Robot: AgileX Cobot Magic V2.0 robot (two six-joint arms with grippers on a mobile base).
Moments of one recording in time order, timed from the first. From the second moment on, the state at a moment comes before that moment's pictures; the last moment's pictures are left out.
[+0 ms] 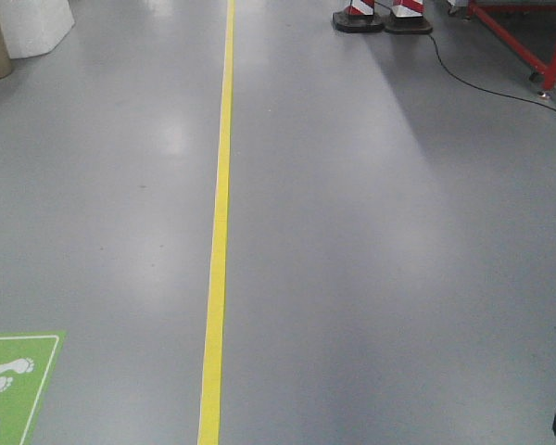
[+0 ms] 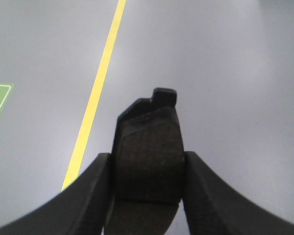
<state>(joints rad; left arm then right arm) -0.09 0.67 -0.58 -0.09 0.68 -0.04 0.16 0.50 -0.52 0.03 0.78 0.00</state>
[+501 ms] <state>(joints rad) -0.09 0.67 -0.58 -0.09 0.68 -0.04 0.16 0.50 -0.52 0.03 0.79 0.00</state>
